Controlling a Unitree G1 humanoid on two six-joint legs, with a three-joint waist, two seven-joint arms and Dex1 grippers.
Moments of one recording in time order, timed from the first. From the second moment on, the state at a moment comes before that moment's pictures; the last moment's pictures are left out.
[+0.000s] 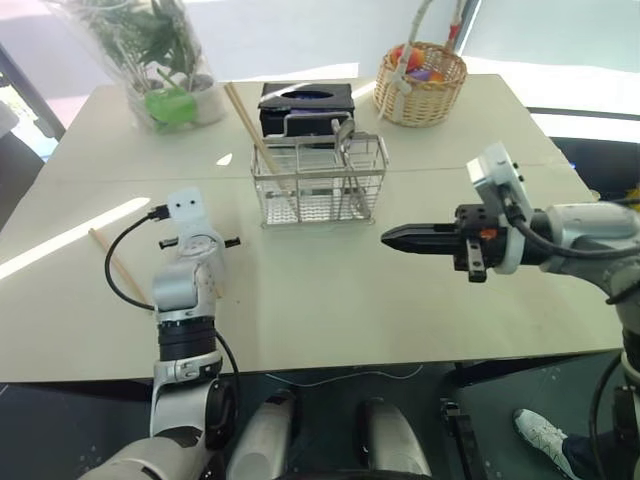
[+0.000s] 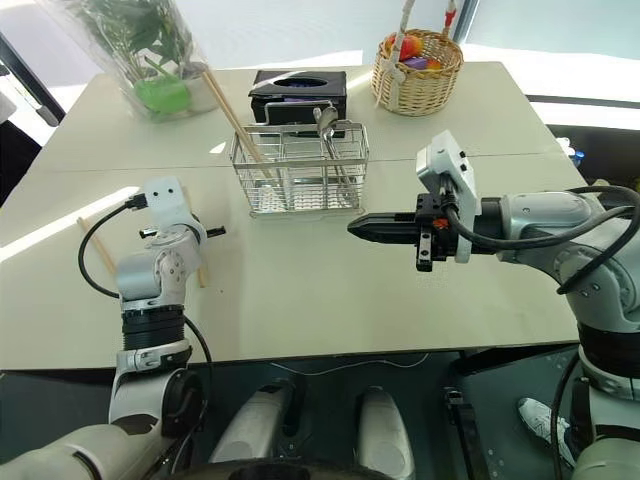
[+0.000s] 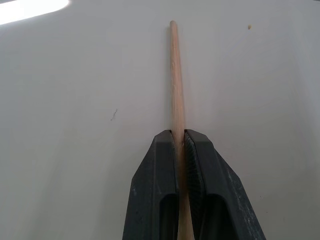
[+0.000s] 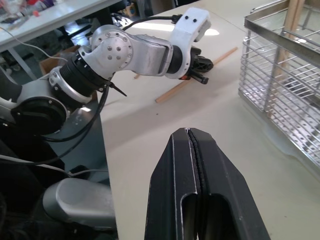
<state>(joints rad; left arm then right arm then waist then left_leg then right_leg) -0.60 0.06 0.31 0.01 -0.12 0.98 0.37 -0.56 -0.92 -0.12 -0.45 0.94 0.99 0.91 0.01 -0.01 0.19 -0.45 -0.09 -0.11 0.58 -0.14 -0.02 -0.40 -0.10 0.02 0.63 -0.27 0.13</state>
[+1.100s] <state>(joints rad) -0.89 0.38 0.45 0.03 -0.66 0.42 -0.62 -0.53 -0.83 -0.11 -0.39 0.72 0.78 0.83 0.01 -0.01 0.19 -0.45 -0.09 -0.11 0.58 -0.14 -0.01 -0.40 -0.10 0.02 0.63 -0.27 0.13</state>
